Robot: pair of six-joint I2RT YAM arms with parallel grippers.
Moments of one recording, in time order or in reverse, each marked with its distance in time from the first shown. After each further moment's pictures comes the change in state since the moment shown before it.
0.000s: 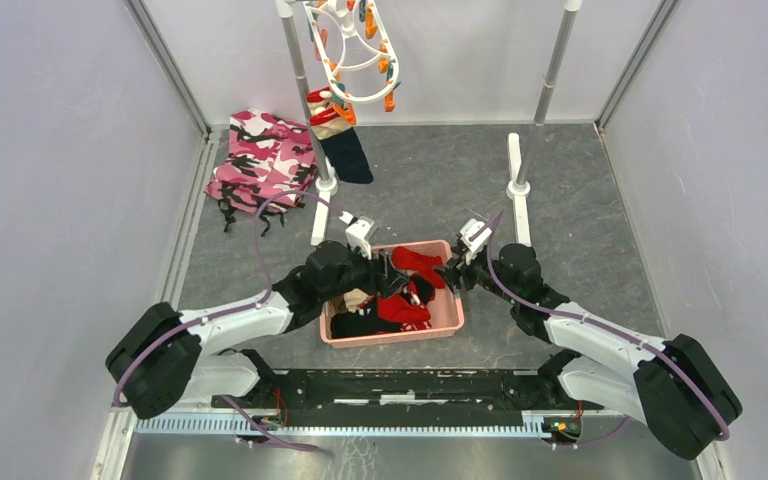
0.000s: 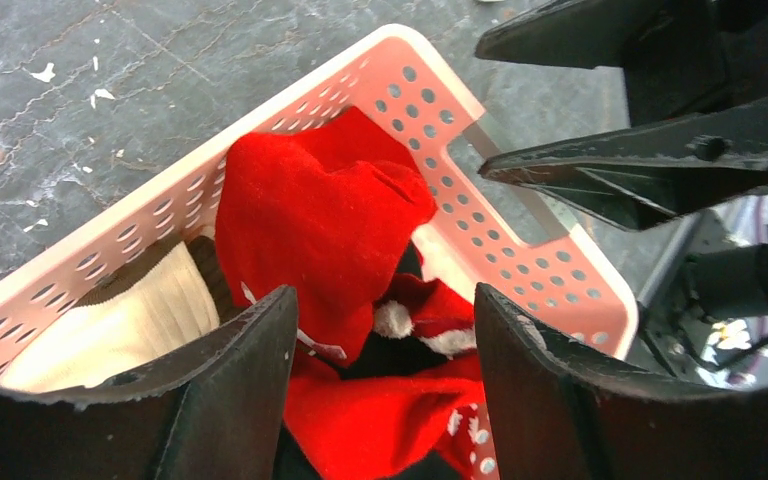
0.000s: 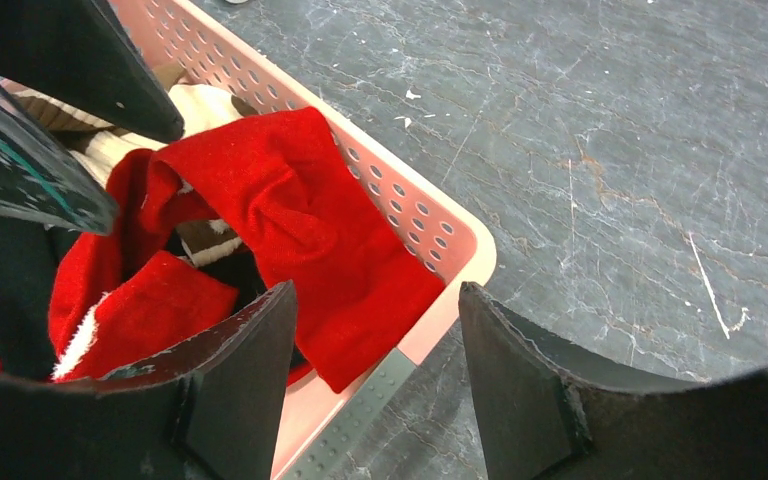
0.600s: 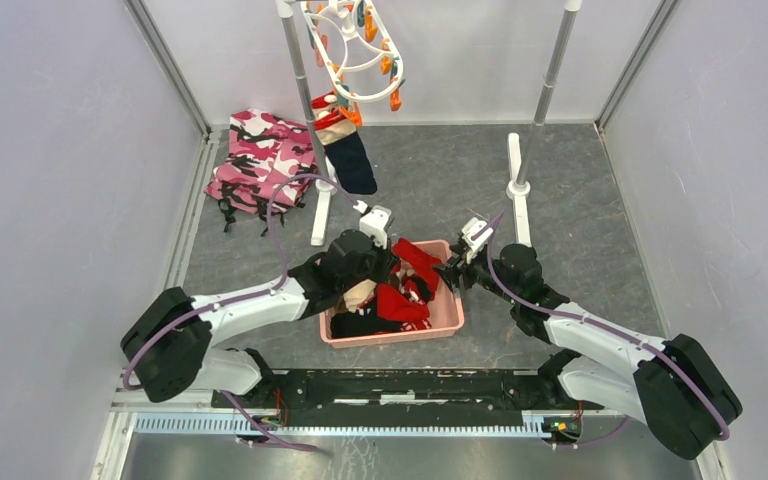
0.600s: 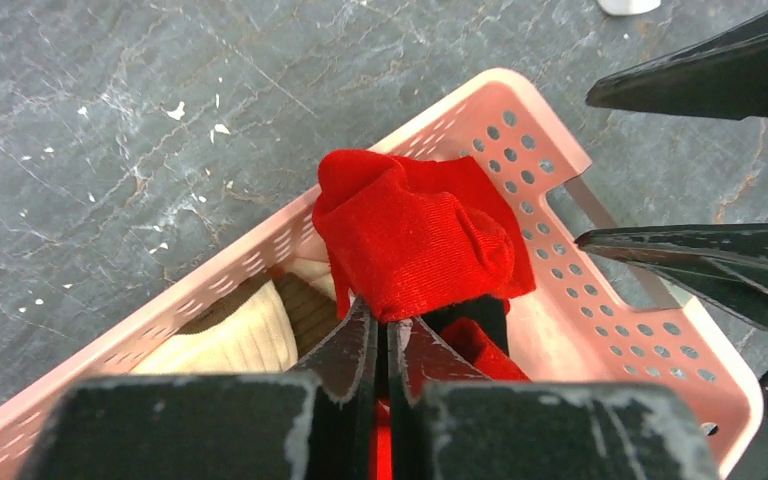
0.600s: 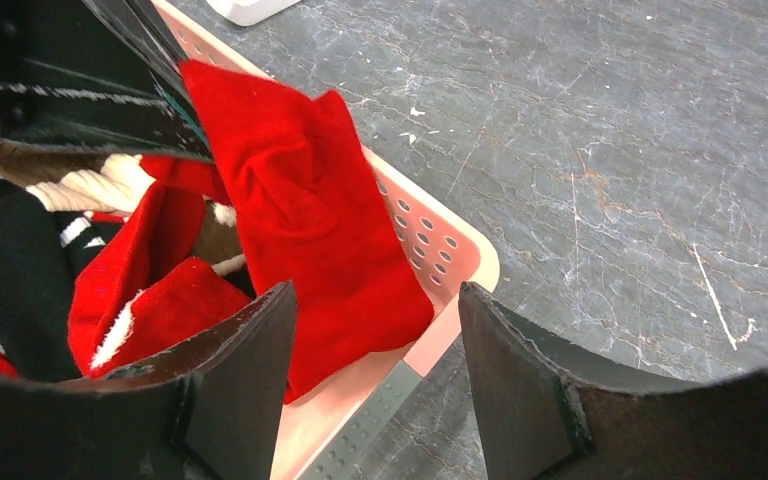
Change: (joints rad) left arm -0.093 0.145 0.196 -0.198 -0.303 0.108; right arm -0.007 0.000 -0.008 0.038 -0.004 0.031
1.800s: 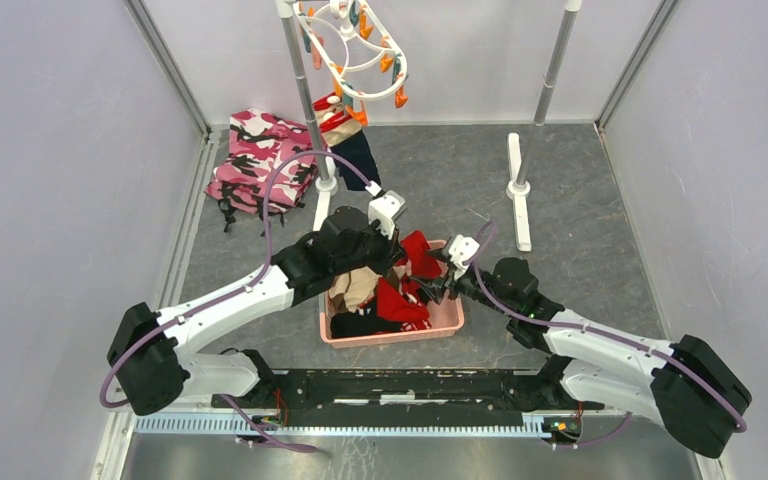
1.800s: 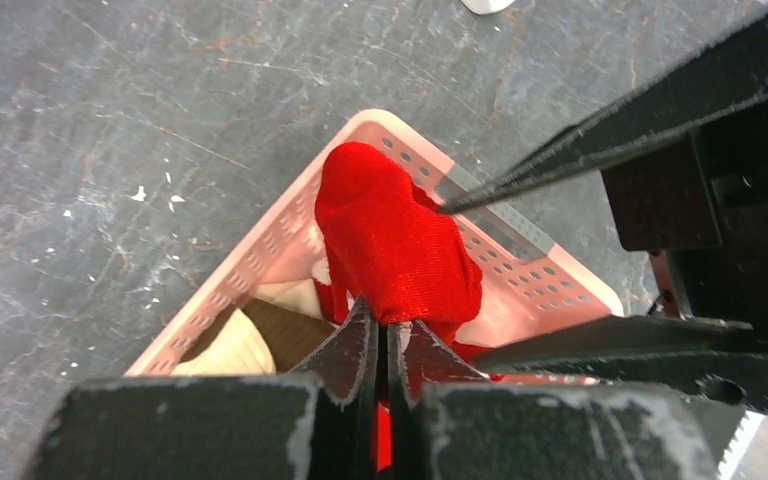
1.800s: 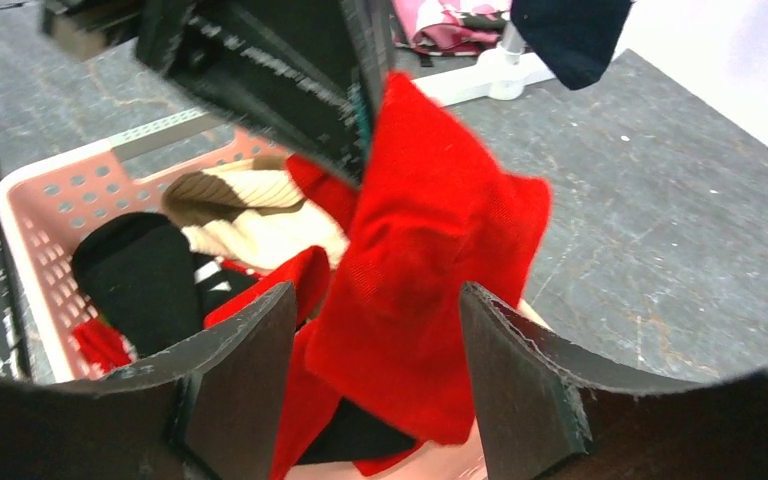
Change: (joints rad) left arm 0.000 -0.111 0.232 -0.311 0.182 0.167; right arm 0.185 -0.053 -0.007 0.117 -0.025 -0.060
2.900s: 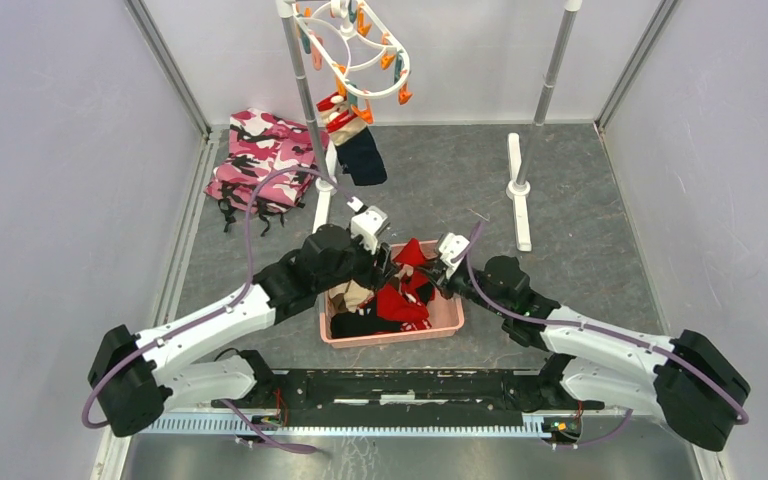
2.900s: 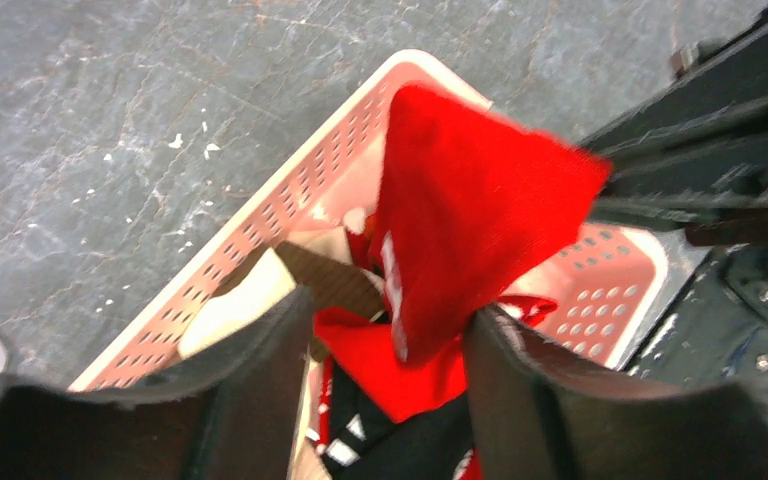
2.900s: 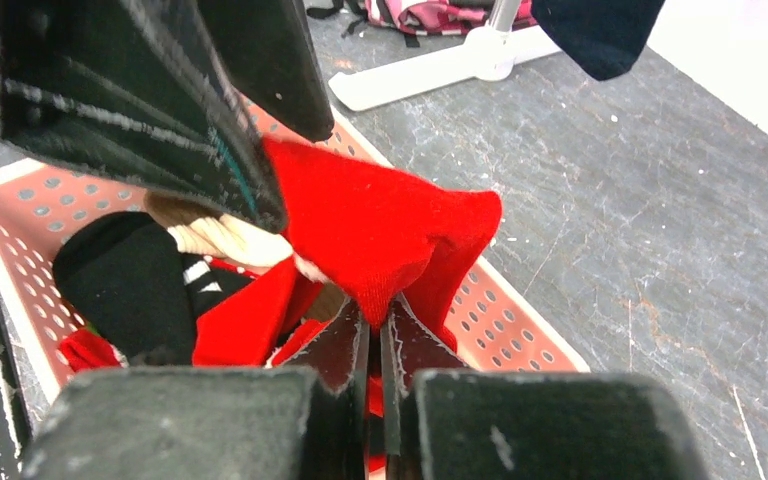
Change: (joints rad) left arm 0.000 -0.131 -0.121 -0.022 -0.031 0.009; right arm 0.069 0.041 0.057 -0.070 0.137 -0.008
